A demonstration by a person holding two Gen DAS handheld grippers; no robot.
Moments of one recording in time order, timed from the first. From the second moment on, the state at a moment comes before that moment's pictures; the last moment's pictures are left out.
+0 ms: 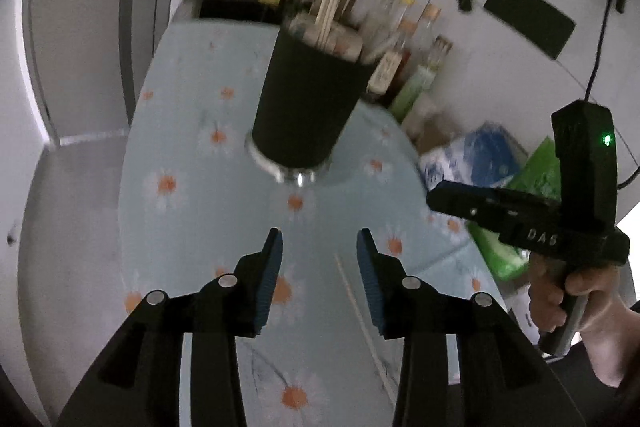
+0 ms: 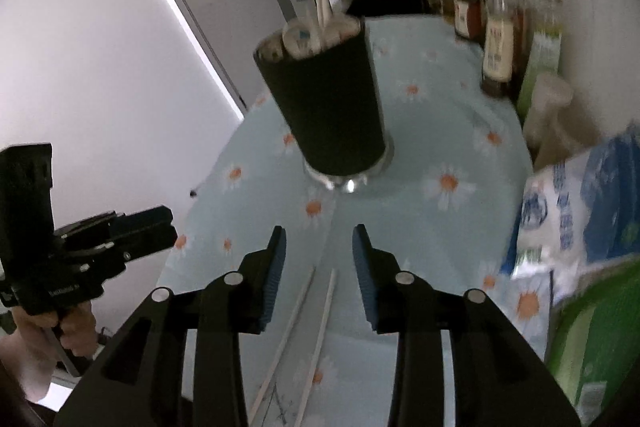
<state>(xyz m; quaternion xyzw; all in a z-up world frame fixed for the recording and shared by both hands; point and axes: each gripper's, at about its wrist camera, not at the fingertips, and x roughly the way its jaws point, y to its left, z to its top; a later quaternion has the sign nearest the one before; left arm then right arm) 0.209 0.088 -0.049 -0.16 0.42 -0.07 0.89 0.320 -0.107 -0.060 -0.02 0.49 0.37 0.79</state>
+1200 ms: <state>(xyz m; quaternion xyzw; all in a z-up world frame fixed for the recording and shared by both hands) 0.162 0.078 -0.122 -0.16 0.54 -0.17 0.81 0.294 -0.029 -0.165 -0.18 0.69 0.21 0.67</state>
